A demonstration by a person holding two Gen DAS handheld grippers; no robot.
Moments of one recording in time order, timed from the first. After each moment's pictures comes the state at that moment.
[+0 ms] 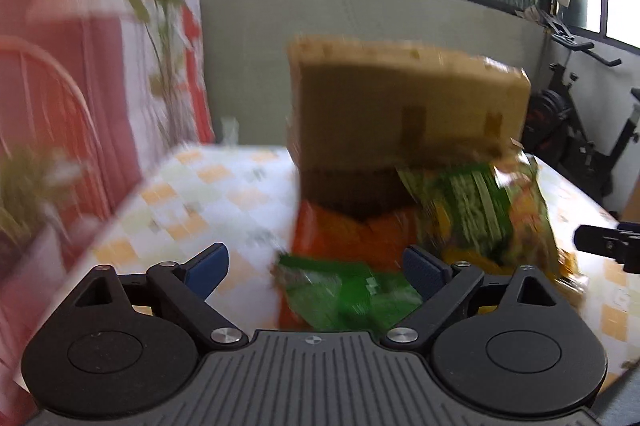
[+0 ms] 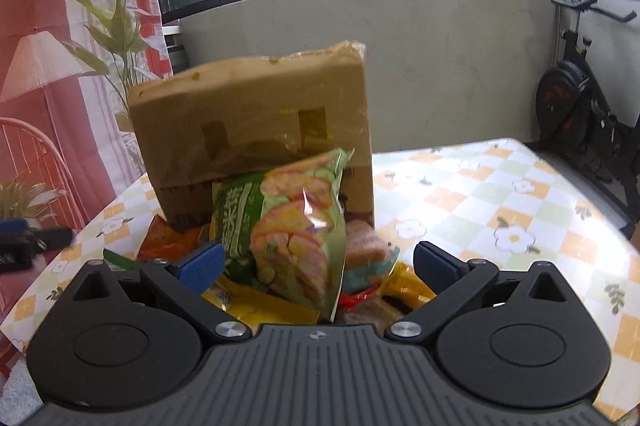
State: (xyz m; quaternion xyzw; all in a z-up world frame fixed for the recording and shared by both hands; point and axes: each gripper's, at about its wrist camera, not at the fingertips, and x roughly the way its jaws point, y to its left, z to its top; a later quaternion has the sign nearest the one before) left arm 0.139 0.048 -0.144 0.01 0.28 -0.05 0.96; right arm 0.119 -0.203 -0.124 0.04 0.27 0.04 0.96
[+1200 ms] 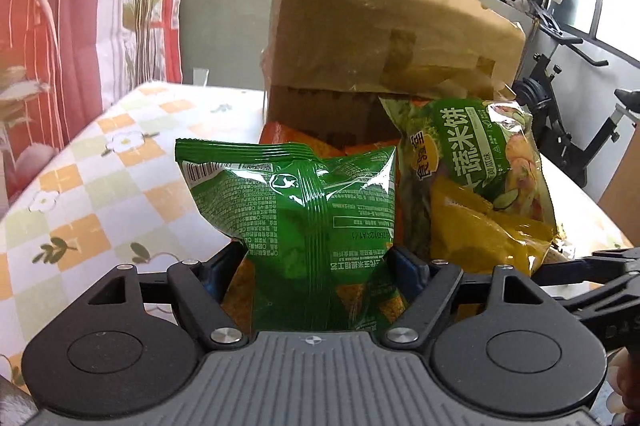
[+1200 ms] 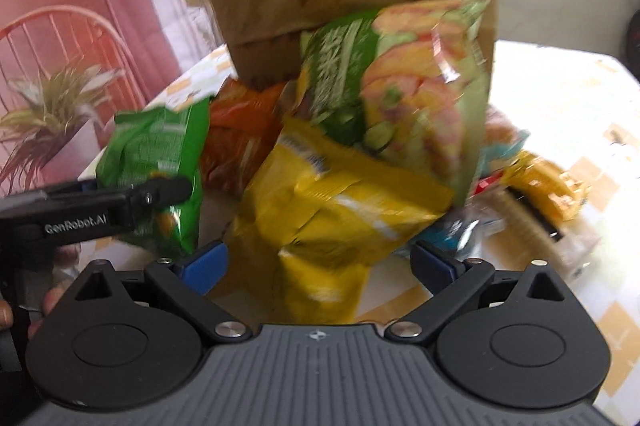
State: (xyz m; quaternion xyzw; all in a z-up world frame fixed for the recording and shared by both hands) left arm 0.139 0.050 -0.204 -0.02 0.31 -0.08 0.95; right arm 0.154 -0.160 -0.184 0.02 0.42 0.17 0.89
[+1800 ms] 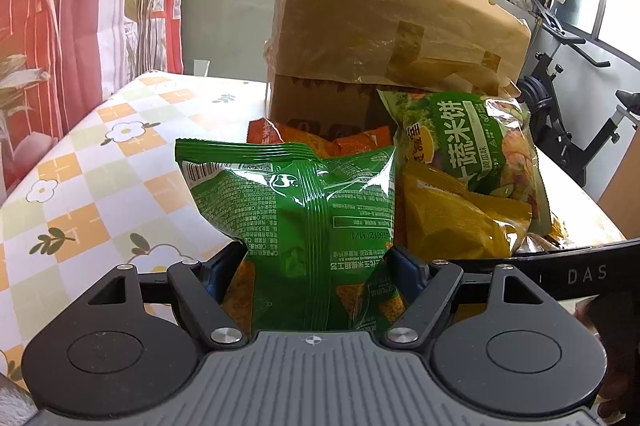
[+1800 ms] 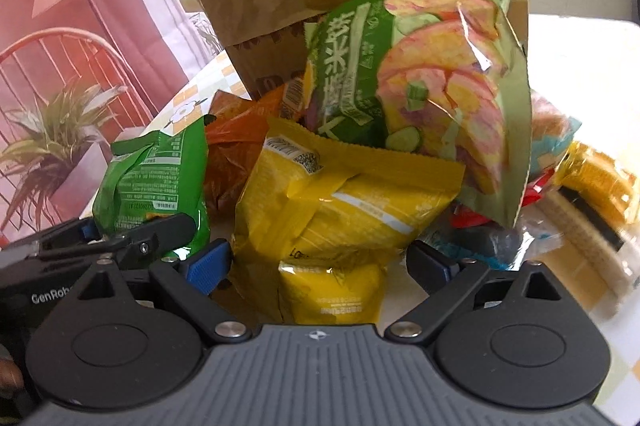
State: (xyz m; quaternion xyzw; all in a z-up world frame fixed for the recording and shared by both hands) left arm 0.146 0.054 -0.207 -0.03 0.32 -0.08 0.94; right arm 0.187 -0.155 -0.198 0.09 0.43 0.18 0.88
